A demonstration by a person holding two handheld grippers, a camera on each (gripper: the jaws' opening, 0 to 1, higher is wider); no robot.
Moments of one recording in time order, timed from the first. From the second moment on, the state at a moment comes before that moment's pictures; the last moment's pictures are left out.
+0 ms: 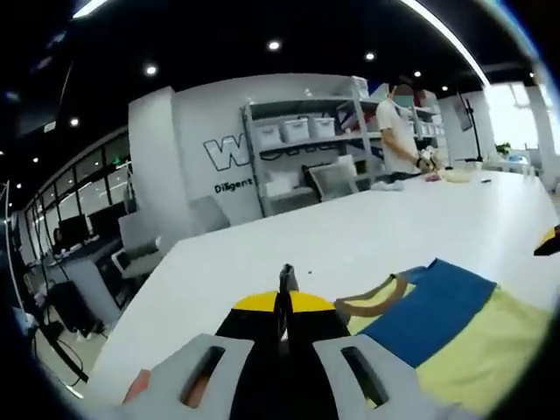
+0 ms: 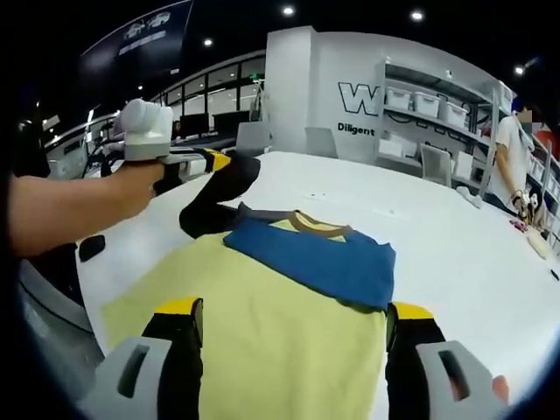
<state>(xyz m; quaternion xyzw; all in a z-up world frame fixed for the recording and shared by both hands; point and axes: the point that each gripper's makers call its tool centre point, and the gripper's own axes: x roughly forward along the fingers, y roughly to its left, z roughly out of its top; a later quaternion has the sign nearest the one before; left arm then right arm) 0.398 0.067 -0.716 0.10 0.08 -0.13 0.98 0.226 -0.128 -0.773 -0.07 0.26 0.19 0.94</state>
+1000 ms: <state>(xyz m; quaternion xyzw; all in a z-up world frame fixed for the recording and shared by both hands) 0.373 -0.090 -0.722 0.13 0.07 -0.27 0.95 0.215 -0.141 -0.801 -0.08 0.32 0.18 0.93</state>
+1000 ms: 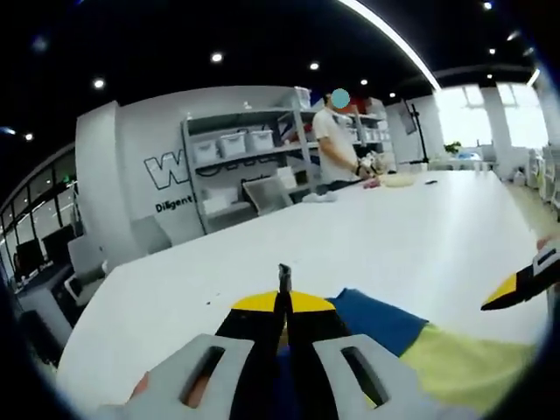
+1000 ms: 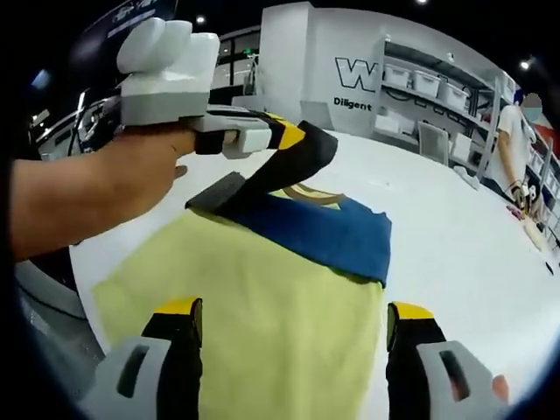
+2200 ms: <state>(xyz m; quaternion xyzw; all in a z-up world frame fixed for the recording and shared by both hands) 0.360 -0.150 -0.802 0.18 0.13 -0.34 0.91 0.213 -0.146 -0.809 -0.09 0.34 0.17 0.92</state>
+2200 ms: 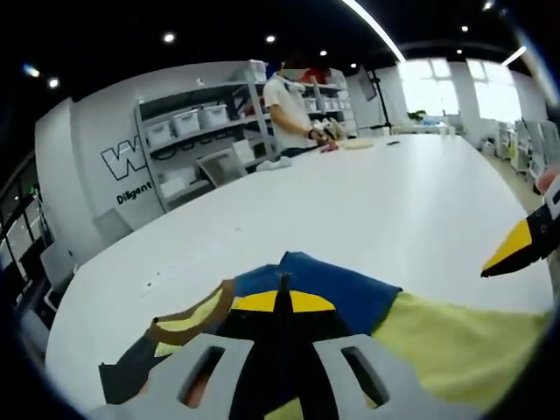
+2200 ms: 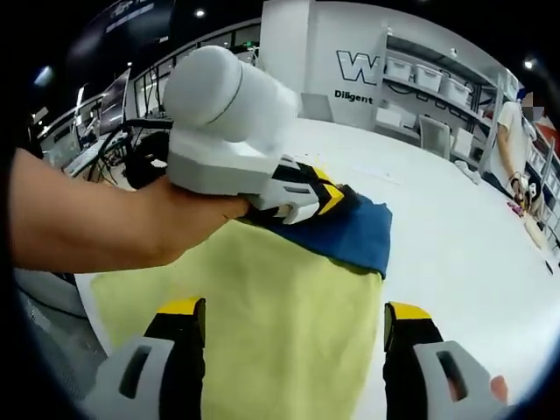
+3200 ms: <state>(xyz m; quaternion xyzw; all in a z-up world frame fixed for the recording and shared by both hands) 0.333 -0.172 -0.858 0.13 0.25 -0.40 0.87 0.212 -0.150 -0.812 -0.08 0.35 0.17 0.92</state>
